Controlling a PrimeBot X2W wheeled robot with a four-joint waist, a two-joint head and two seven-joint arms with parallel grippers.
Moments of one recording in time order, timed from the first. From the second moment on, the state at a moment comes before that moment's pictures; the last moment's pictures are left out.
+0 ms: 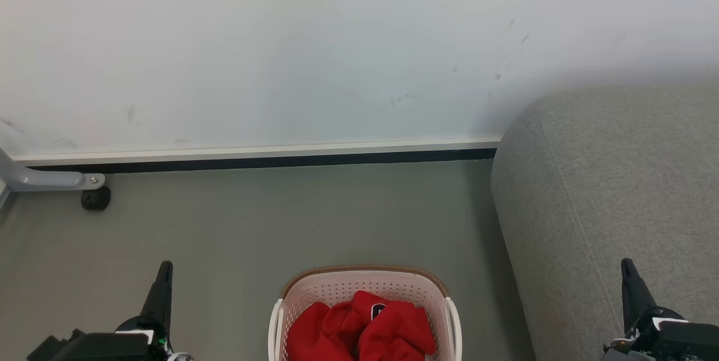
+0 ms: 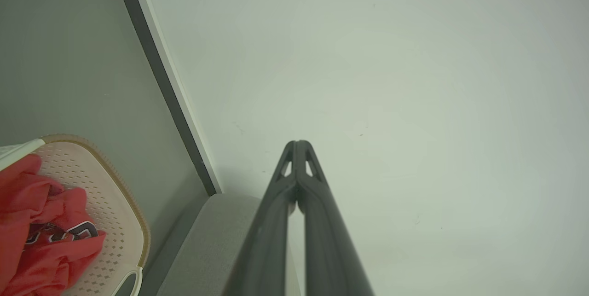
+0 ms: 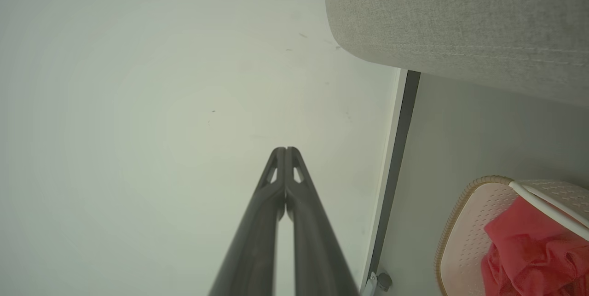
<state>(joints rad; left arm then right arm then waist) -0.08 0.04 0.09 0.28 -1.60 -0.12 0.11 -0.09 -0.04 -0.13 0.29 1.60 0.12 0.11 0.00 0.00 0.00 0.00</state>
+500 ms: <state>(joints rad) -0.03 0.03 0.09 0.34 -1.60 -0.12 0.11 -0.04 -0.02 -0.12 0.34 1.60 0.11 0.11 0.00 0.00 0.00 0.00</state>
